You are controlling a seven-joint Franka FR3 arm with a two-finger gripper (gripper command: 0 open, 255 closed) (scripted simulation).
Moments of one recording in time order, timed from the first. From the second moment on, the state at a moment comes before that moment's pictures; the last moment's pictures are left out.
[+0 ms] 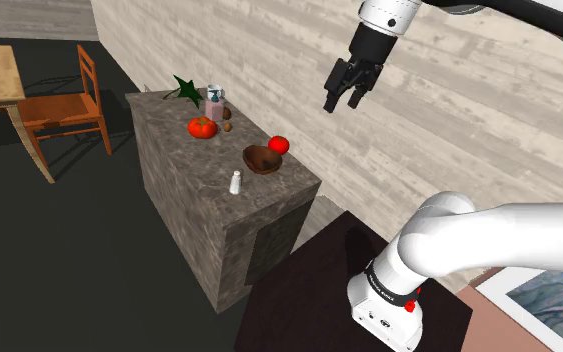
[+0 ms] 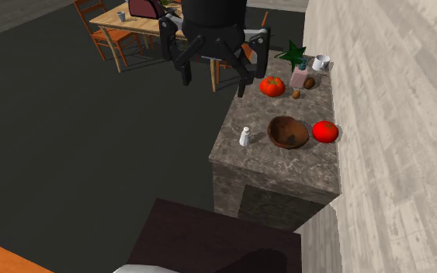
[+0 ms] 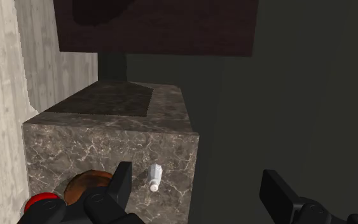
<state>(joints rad) 0.00 -0.82 0.07 -2.28 0.08 1.54 0.10</state>
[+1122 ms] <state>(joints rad) -0.03 -0.42 0.08 -2.39 0.06 2.01 0.07</state>
